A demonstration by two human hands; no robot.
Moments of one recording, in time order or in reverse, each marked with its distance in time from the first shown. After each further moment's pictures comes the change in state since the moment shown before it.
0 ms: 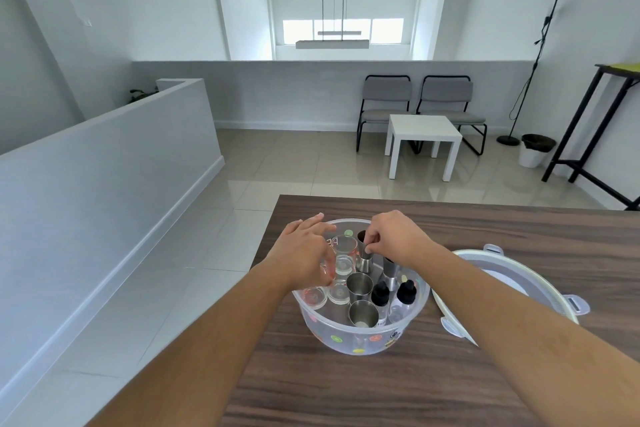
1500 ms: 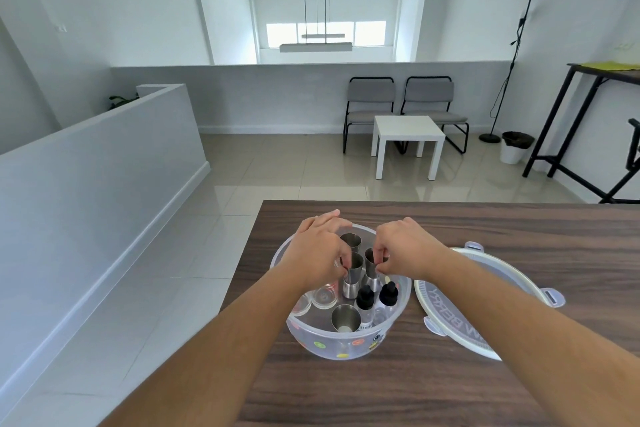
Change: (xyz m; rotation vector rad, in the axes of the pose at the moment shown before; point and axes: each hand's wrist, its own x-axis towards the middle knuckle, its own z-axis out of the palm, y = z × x) left_hand 0.032 0.032 0.008 -0.069 0.120 0.101; right_hand -0.039 0.019 -0.018 -0.213 0.000 -0.137
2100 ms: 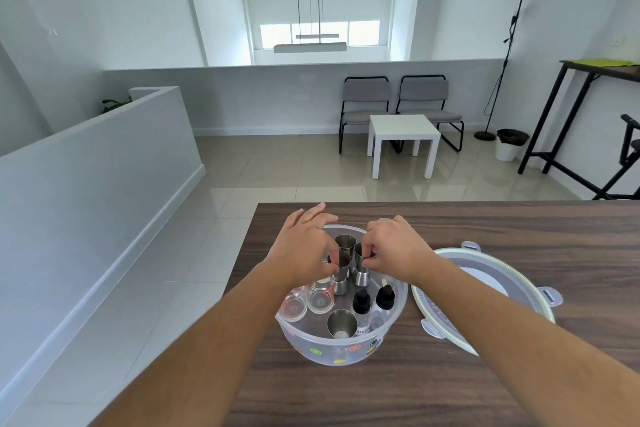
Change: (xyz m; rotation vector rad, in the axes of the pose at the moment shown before) left_hand 0.004 -0.012 -0.007 0.074 -0.009 -0.008; right_hand 0.013 0.002 0.019 0.072 0.150 0.024
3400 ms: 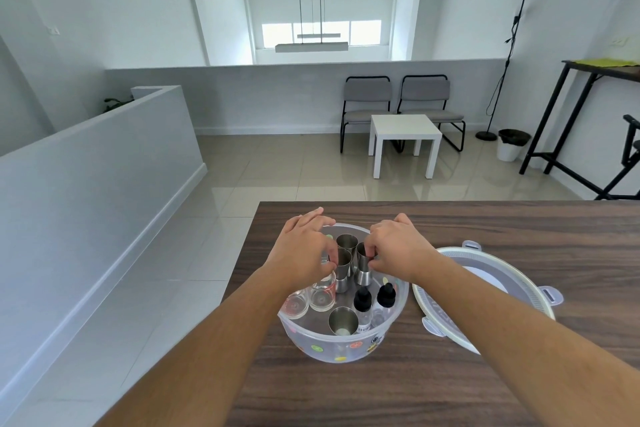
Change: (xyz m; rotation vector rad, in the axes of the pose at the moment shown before) left_hand -0.007 -0.003 0.008 -0.044 0.049 -0.033; right_hand -0.003 0.000 -0.001 -0.112 -0.052 -0.002
